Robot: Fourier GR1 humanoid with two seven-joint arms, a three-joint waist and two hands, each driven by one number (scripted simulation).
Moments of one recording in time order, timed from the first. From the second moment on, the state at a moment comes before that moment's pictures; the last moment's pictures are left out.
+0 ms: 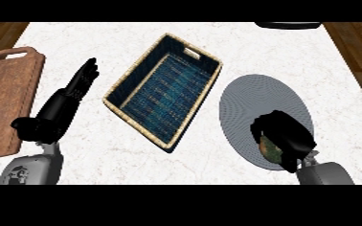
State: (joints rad) left arm -0.16 0.17 0.08 -1.59 -0.08 -0.25 0.01; right arm -0.10 -0.27 0.16 -1.44 1.25 0.23 -0.42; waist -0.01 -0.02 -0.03
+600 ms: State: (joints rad) left arm -0.17 0.16 0.07 -1.59 -0.08 -0.26 0.02; right arm -0.13 -0.02 0.29 -1.56 1.19 0.18 0.18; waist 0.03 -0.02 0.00
